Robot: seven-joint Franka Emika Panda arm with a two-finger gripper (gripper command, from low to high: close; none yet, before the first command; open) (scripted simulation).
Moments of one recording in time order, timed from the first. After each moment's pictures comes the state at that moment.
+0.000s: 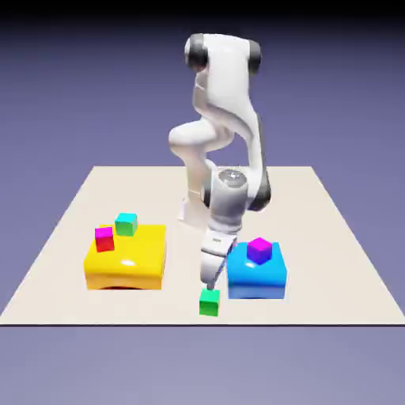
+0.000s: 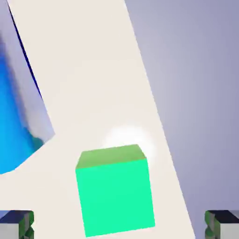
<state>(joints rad) 0.70 0.36 -0.58 -2.37 0.02 2.61 -0.47</state>
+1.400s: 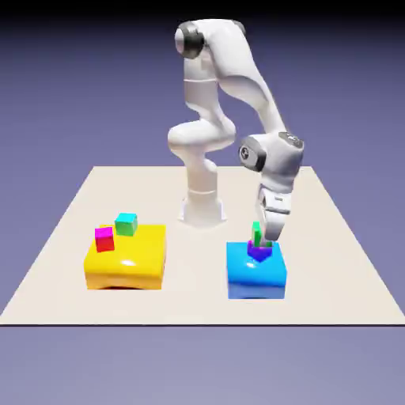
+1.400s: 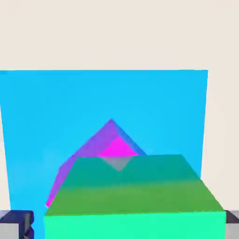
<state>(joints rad) 0.55 -0.15 -0.09 -2.52 -0.25 2.27 -0.15</state>
